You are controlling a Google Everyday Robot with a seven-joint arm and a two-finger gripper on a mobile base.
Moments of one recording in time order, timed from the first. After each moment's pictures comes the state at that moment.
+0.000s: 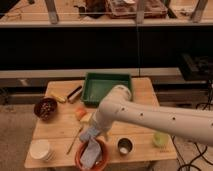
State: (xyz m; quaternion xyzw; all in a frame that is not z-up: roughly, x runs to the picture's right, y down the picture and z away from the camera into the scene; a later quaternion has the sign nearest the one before) arm -0.050 0.206 0.663 -0.17 -0.29 -0.45 0.83
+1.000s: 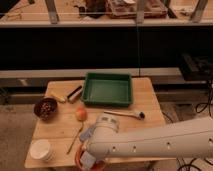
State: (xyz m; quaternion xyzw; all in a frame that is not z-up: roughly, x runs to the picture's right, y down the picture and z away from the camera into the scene) arm -0.051 0.277 0.649 -0.19 -0.23 -0.48 0.82
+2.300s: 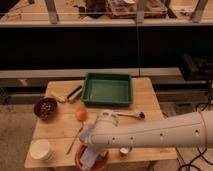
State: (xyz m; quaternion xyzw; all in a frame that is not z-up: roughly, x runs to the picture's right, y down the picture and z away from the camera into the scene) arm -0.056 0.273 0.695 -0.20 -0.24 -0.46 0.83
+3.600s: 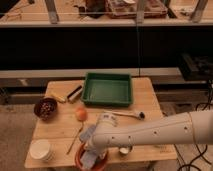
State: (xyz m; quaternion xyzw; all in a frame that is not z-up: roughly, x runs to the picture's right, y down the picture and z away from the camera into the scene) arm -0.061 0.306 0.730 -0.22 -0.27 -0.46 0.82
